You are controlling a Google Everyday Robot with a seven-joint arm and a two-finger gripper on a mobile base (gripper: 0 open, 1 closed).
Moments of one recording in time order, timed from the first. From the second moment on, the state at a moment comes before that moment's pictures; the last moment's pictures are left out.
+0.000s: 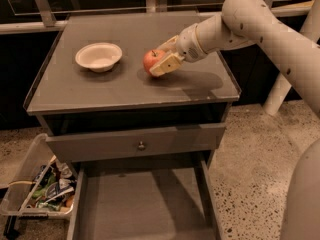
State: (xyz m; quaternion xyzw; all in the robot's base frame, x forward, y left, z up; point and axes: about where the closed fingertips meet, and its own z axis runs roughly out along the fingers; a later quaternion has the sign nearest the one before) arm 0.703 -0.025 0.876 -0.56 0.68 0.21 0.41
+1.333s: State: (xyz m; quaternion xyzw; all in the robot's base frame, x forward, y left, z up) arm 0.581 -0.141 0.928 -0.54 0.72 0.14 0.41
